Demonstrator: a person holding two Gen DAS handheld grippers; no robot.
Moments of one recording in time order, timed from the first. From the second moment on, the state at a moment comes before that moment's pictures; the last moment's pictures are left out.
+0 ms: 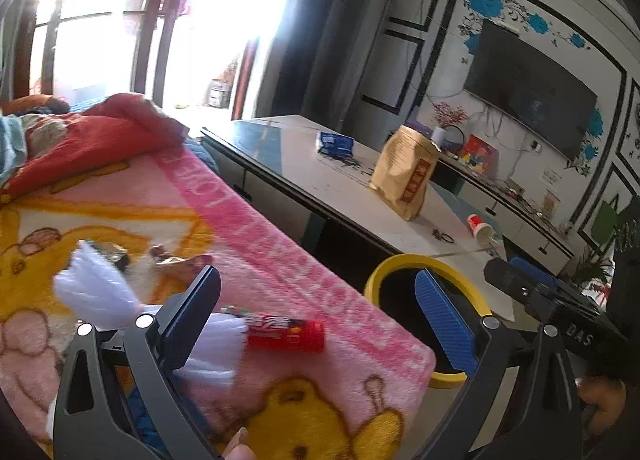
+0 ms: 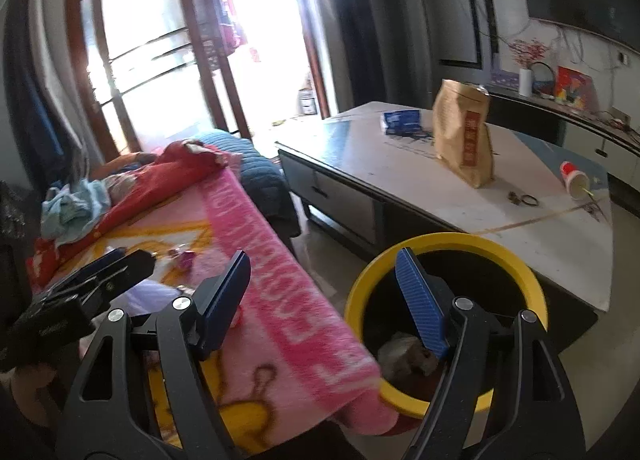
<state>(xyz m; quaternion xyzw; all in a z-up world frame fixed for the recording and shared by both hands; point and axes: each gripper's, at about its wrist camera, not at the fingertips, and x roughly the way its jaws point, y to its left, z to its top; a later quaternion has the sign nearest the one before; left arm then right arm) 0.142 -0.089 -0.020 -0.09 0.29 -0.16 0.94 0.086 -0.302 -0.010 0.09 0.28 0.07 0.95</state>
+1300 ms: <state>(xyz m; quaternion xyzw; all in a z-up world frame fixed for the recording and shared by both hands) 0.114 0.090 -0.037 -0.18 0.30 0.03 0.94 0.102 -0.162 -0.038 0.00 0.34 0.23 0.91</state>
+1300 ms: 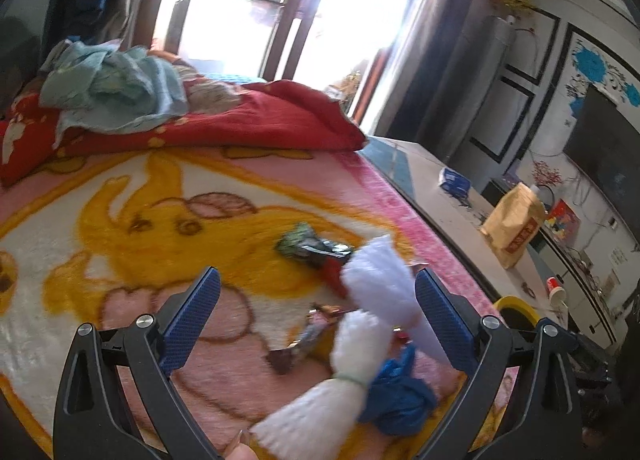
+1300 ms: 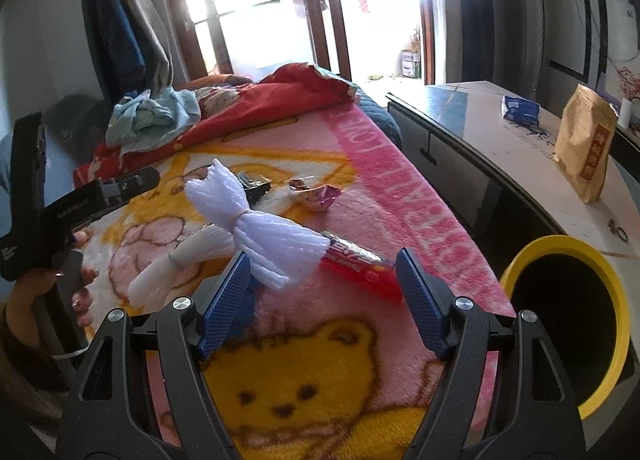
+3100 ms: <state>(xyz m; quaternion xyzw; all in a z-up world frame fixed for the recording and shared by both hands) 0.068 0.089 -0.050 -0.18 0.35 -0.07 0.92 0.121 -0.117 -0.085 -0.08 0.39 0.28 0.87</state>
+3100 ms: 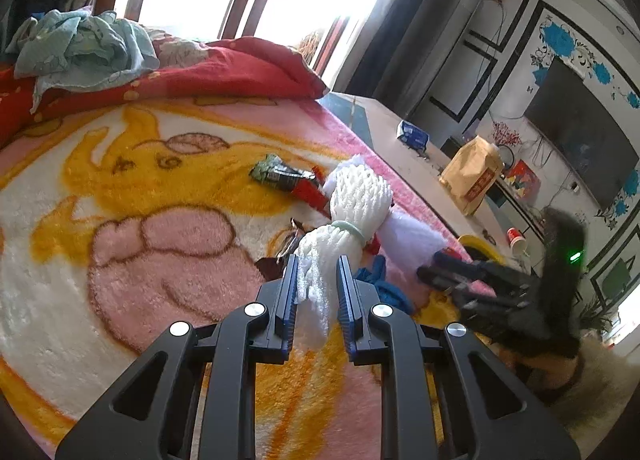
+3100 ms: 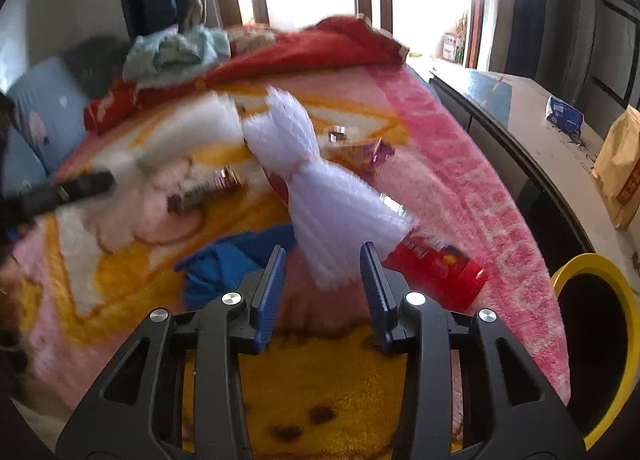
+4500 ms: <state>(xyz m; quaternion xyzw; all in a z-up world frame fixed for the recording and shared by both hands) 0.097 0.007 0.005 -0.15 0.29 -0.17 0.93 0.118 -0.244 -0.007 0.07 0.31 0.20 0.93</state>
